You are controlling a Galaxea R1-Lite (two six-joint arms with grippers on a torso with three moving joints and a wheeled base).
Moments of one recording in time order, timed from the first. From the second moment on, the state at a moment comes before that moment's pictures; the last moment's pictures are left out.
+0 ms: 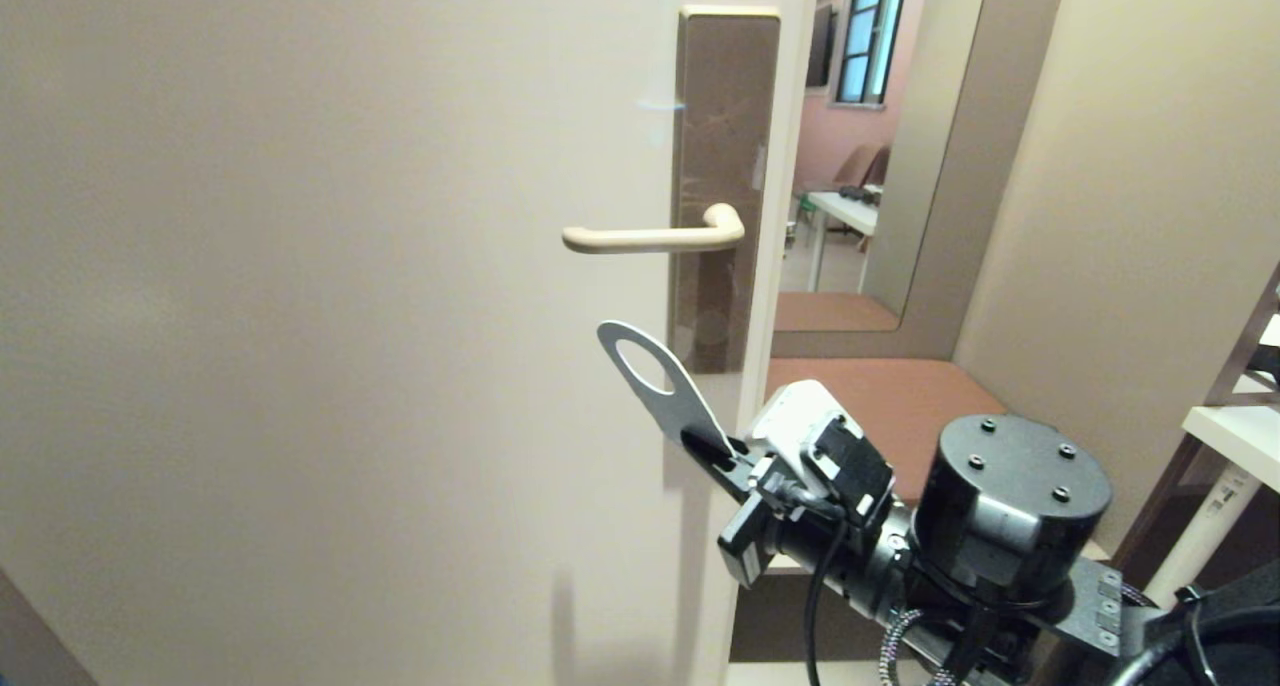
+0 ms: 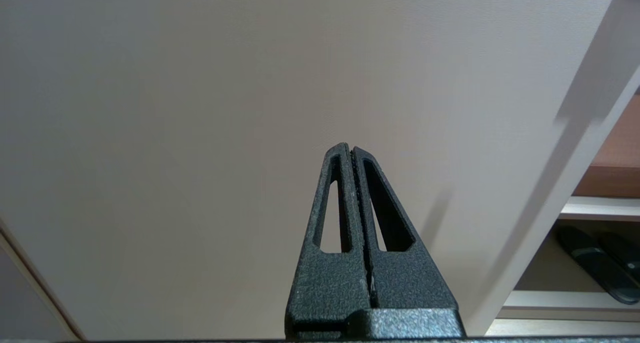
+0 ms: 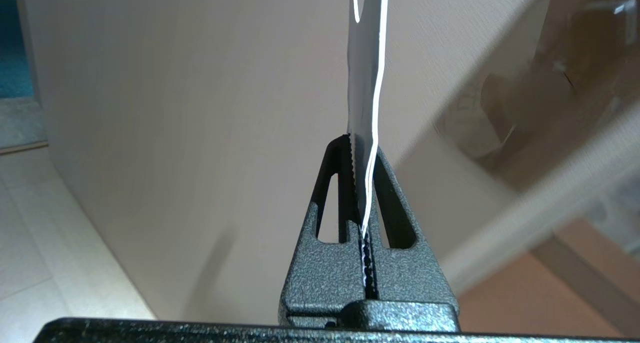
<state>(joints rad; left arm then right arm) 0.00 0.00 0.00 0.00 0.02 -0.07 0.83 1.84 -0.54 -1.24 -0.10 -0.30</state>
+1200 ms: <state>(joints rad) 0.00 0.00 0.00 0.00 0.02 -0.07 0.39 1.48 -0.13 -1.25 -0.14 -0.25</state>
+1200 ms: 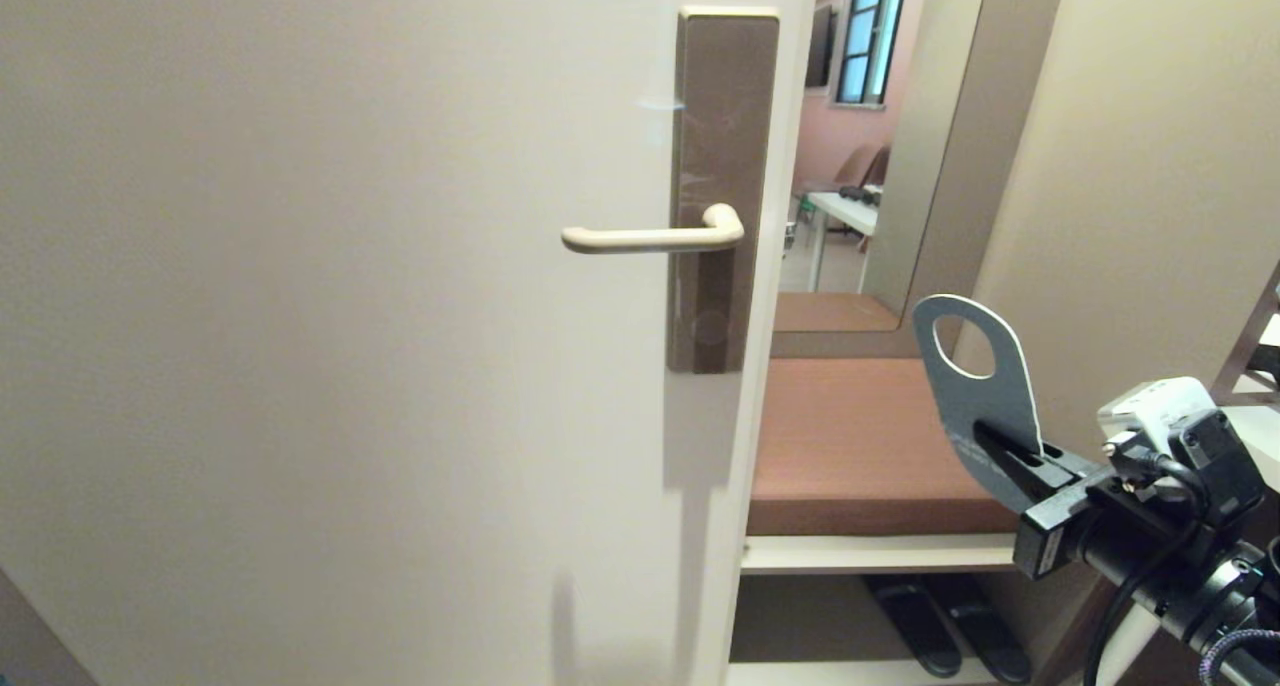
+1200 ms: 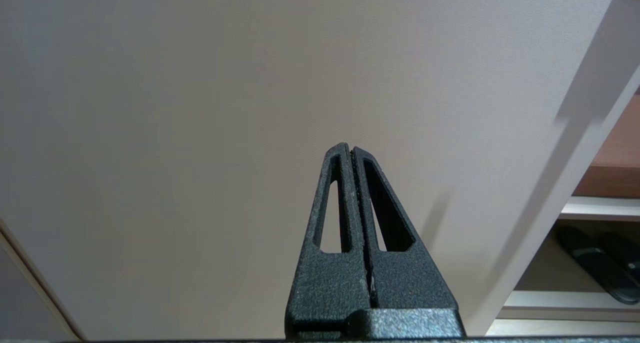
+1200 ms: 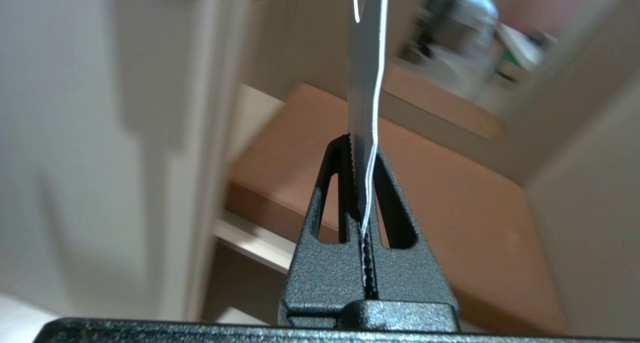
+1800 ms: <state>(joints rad) 0.00 0.00 0.00 0.00 0.02 -0.07 0.28 1.32 0.00 -1.21 -0.27 -0.20</state>
